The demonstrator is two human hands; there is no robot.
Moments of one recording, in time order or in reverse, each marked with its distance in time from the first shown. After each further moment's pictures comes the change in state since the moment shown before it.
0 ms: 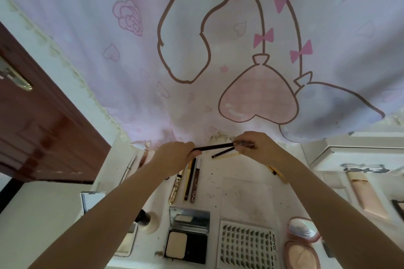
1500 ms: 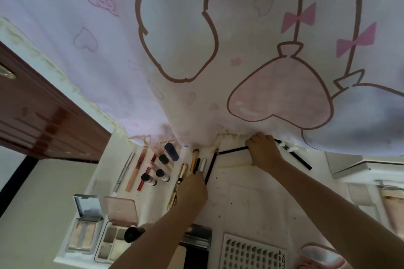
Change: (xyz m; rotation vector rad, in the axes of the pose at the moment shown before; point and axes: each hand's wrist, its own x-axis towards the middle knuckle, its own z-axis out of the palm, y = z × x) left_hand 0.027 0.050 0.107 -0.381 -0.174 -0.454; right_hand 0.069 0.110 0.063 -0.698 -0.229 0.093
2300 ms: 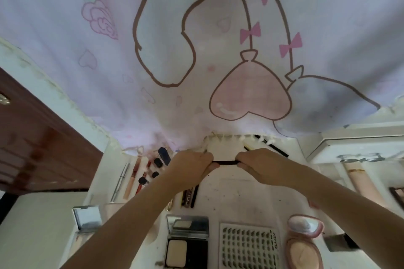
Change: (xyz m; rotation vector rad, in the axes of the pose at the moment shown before) left_hand -0.045 0.021 -0.108 0.460 0.196 0.734; right_hand -0.123 -0.038 -0.096 0.197 0.001 -0.310
